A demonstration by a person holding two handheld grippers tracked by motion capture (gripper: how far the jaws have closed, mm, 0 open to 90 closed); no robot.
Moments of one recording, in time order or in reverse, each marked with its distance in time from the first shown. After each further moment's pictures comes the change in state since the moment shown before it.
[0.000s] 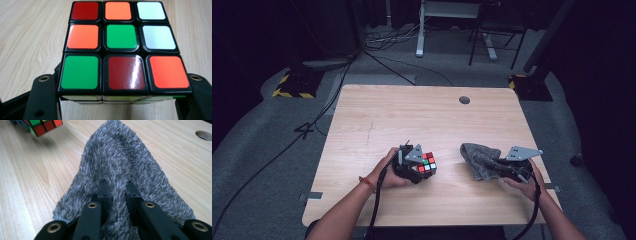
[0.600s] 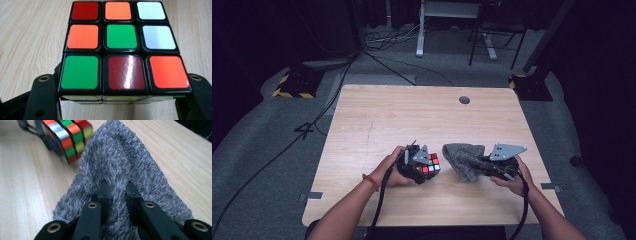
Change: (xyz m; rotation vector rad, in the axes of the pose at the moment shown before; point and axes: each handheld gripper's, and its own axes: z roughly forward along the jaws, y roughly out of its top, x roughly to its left) left arm -0.003 0.016 0.008 0.068 0.008 0.062; right arm 0.034 0.051 0.014 -0.016 0.077 -0.127
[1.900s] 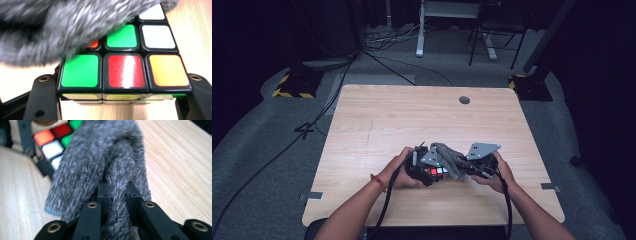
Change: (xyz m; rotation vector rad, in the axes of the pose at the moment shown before) left arm -0.009 0.017 0.006 -0.030 -0.021 0.015; right arm 0.019 0.024 0.043 0.084 0.006 -0.042
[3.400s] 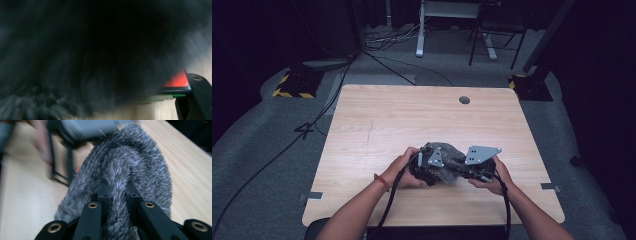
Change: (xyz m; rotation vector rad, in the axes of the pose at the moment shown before) left arm -0.004 0.009 0.013 0.068 0.035 0.025; right arm 0.020 0.023 -0.009 -0.116 0.084 -0.075
